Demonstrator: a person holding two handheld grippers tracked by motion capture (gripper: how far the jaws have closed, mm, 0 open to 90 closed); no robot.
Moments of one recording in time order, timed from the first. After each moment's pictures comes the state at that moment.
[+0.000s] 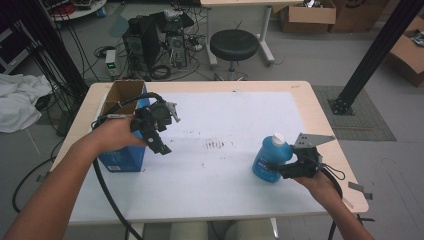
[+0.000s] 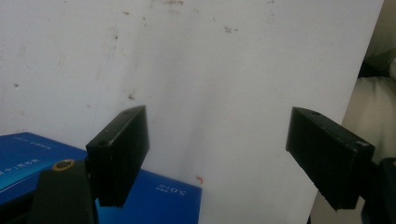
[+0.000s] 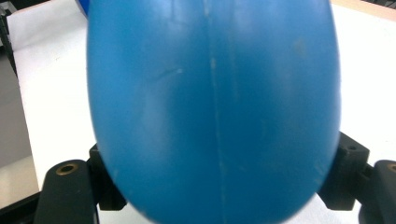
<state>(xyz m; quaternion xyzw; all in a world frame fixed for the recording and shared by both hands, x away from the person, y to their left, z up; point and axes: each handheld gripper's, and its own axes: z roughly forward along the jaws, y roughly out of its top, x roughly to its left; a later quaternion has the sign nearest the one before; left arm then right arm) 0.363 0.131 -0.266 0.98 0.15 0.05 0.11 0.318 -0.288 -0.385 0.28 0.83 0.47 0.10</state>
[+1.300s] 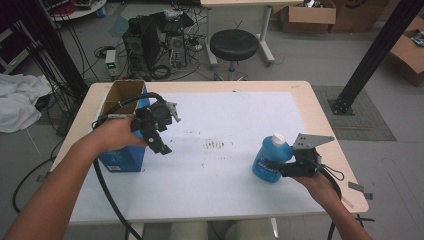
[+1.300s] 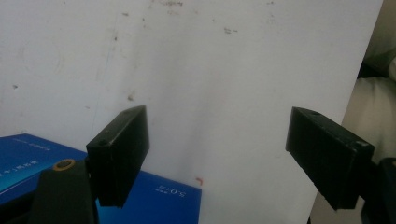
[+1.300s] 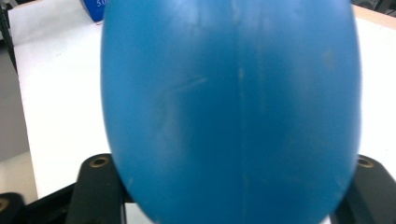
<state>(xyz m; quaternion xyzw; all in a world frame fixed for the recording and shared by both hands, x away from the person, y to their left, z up) 0.364 0.130 -0.267 0.98 0.15 0.04 0.11 0.318 -0.285 -0.384 0.26 0.83 0.47 0.11</state>
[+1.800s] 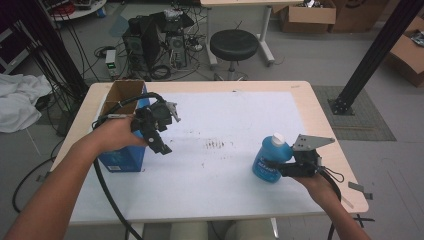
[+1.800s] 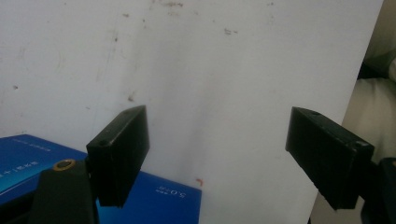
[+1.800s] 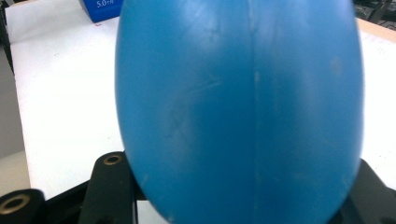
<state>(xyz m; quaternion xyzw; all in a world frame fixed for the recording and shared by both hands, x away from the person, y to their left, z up) 0.364 0.130 -0.266 0.98 0.15 0.04 0.11 0.314 -0.284 -0.384 0.25 0.83 0.48 0.12</state>
